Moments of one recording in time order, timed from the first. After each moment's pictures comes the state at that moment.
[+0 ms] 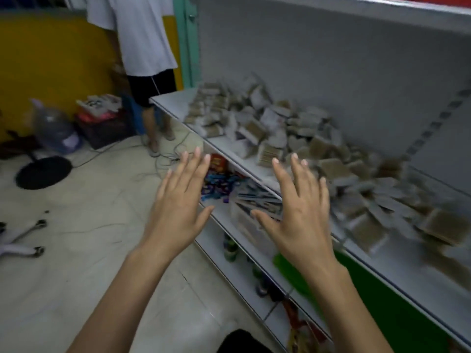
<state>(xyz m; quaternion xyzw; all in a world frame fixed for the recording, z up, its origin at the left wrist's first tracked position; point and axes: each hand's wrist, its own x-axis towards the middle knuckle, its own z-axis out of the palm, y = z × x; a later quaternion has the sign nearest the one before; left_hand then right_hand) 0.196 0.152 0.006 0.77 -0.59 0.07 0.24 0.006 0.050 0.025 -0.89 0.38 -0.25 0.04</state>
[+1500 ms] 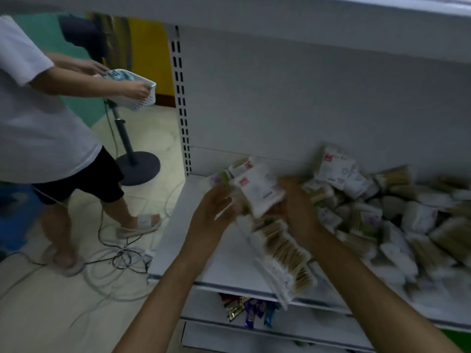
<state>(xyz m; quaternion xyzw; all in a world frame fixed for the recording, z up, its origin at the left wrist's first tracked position) 0.724 -0.296 -0.034 0.45 -0.50 -0.55 0.50 0.568 -0.313 0.007 -0.34 0.58 -0.51 0.53</state>
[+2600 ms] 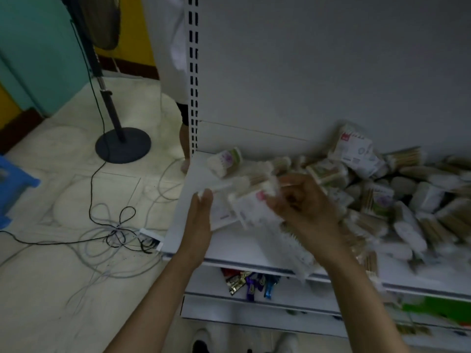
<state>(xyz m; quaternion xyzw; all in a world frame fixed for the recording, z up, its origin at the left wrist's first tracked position) 0.766 -0.291 -0.087 0.43 -0.34 -0.64 0.54 0.588 -0.255 -0.001 -0.55 0.58 -0.47 0.37</state>
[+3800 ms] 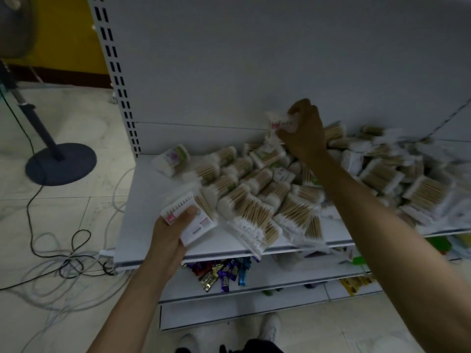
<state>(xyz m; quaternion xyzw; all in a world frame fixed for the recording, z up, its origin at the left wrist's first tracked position) 0.738 -0.268 -0.078 0.32 -0.27 -0.77 0.49 0.460 -0.335 0.030 -0.58 0.73 -0.36 0.00</state>
